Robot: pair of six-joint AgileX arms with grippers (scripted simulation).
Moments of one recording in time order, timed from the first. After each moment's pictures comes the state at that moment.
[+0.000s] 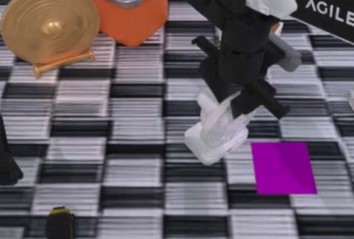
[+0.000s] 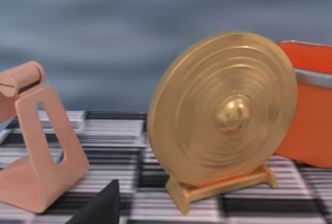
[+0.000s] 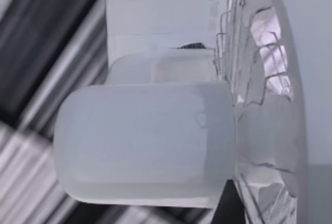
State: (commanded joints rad) left arm 0.00 0.00 0.00 0.00 0.00 0.00; right arm 0.64 2.13 1.89 -1.33 0.00 1.58
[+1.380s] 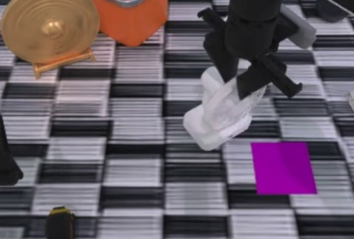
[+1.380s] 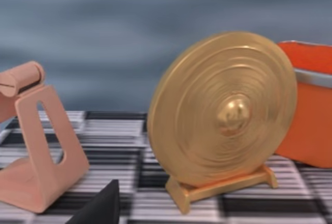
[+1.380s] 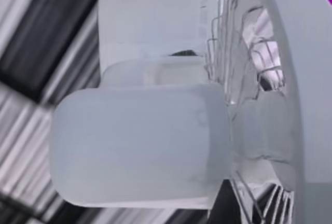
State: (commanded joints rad) left arm 0.00 0.00 0.00 0.00 0.00 0.00; right arm 0.63 2.12 2.09 -1.53 0.00 1.61
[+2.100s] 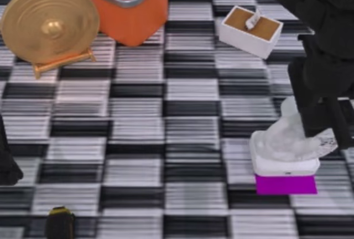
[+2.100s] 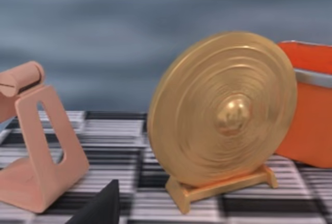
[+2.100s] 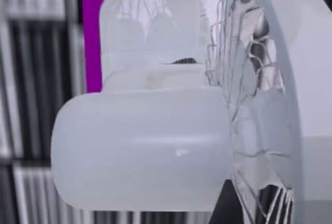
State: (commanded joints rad) left arm 0.00 0.00 0.00 0.00 0.00 0.00; right arm 0.52 1.74 1.56 -1.43 0.00 2.07
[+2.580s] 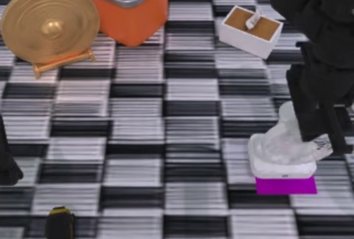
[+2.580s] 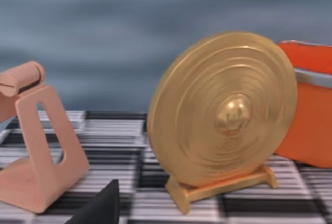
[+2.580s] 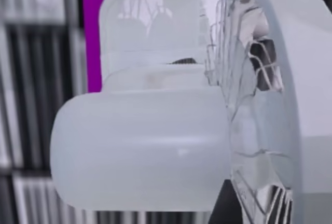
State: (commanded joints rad) left arm 0.00 0.00 0.00 0.00 0.00 0.00; right arm 0.51 1.74 1.50 -1.36 0.00 2.07
